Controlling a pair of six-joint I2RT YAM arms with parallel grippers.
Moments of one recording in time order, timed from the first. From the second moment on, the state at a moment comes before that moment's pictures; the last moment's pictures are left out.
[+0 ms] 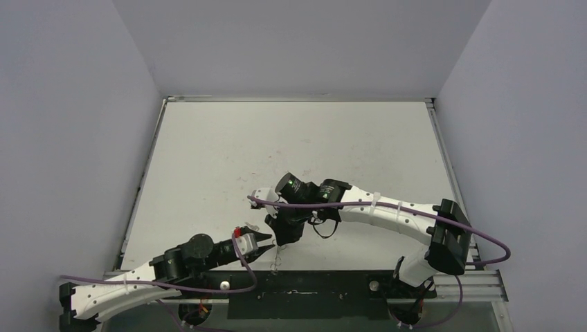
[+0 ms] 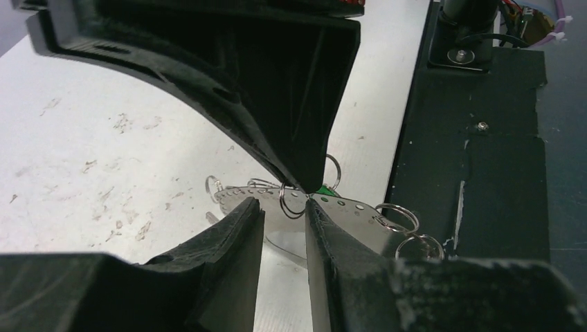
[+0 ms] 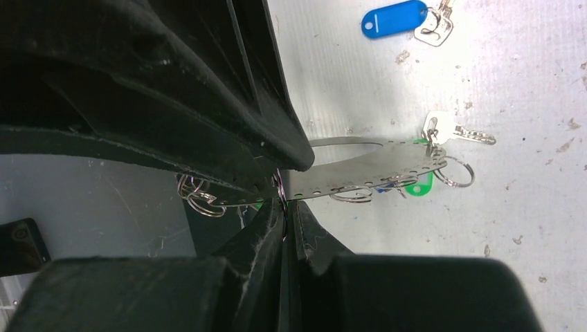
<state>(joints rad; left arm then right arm) -1.22 0.19 0.19 -0.13 -0.03 0.11 1.12 1.54 1.24 -0.68 -0.43 -0.03</state>
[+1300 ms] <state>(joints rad) -1.22 0.33 0.19 0.02 0.06 0.10 1.13 1.60 1.33 -0.84 -0.44 -0.08</state>
